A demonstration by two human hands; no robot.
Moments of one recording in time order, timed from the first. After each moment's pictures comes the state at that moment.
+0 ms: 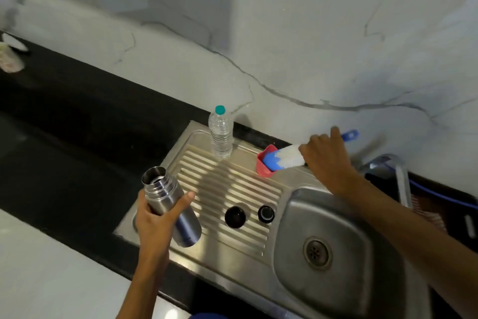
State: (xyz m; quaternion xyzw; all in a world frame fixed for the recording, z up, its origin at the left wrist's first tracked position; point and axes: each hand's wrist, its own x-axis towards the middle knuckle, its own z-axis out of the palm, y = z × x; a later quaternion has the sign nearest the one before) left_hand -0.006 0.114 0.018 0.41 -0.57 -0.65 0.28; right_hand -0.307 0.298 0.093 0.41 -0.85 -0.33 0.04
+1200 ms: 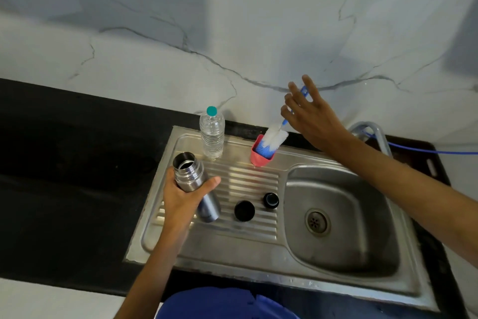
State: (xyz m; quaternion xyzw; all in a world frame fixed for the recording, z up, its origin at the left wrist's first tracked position) left_hand -0.062 0.044 0.009 0.33 -0.62 -0.69 0.16; right_hand -0.326 0.271 0.100 0.46 -0.74 -0.41 0.27
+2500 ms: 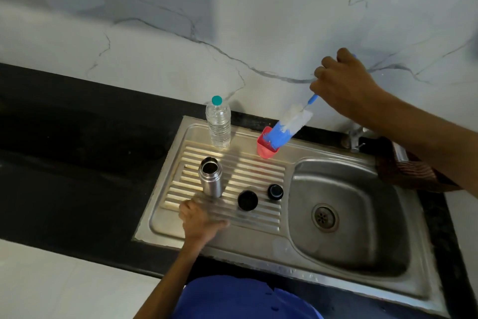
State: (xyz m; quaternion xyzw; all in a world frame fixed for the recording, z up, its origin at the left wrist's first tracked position) left_hand -0.016 0.083 -0.111 0.39 -0.84 -0.35 -0.12; right_hand -0.330 0.278 0.179 0.41 -0.74 -0.50 0.19
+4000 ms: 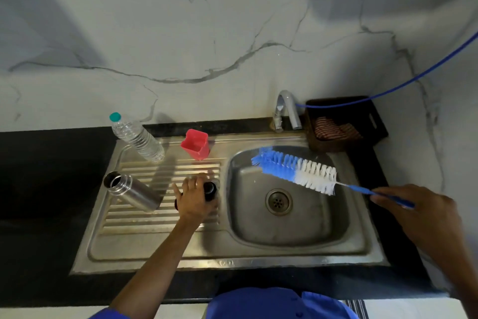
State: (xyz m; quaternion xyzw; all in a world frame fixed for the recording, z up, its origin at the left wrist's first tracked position) left_hand -0.140 0.233 -0.140 0.18 -0.98 -0.08 -0.08; right_hand -0.134 0.698 0.084 -0.04 -0.96 0.27 0.02
